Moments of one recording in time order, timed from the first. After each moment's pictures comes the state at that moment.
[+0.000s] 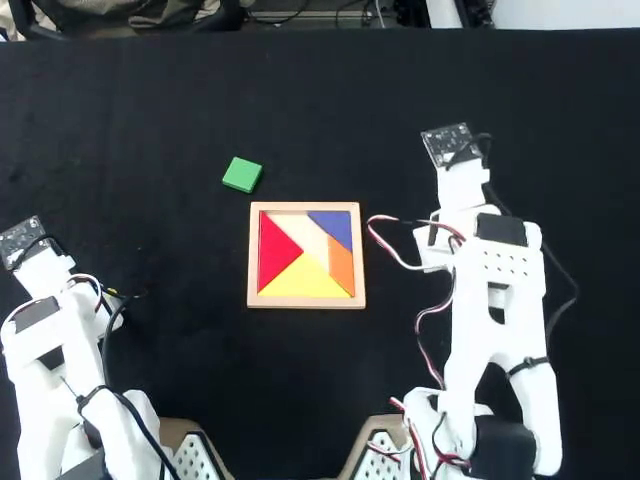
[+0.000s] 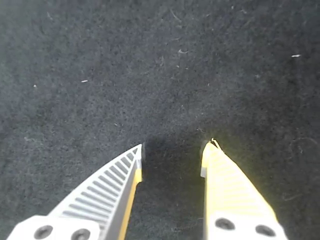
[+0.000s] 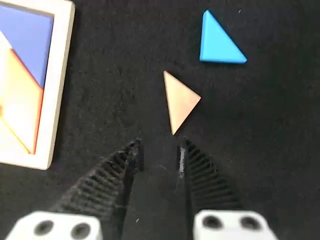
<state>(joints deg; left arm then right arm) -37.4 -36.6 69.0 47.8 0.7 9.5 -25.4 41.8 59.7 22.5</state>
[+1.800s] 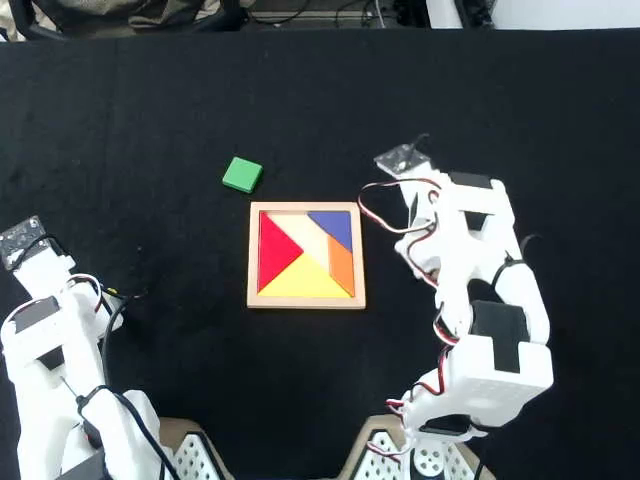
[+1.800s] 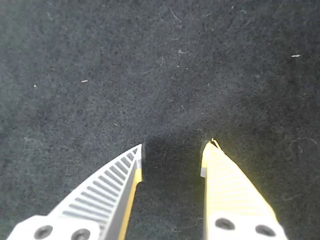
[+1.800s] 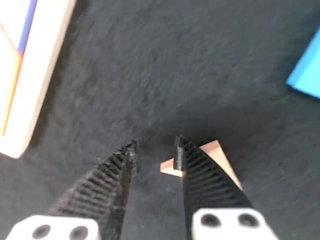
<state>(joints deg) -37.4 -36.6 69.0 47.8 0.7 7.0 8.9 25.1 66.3 38.9</state>
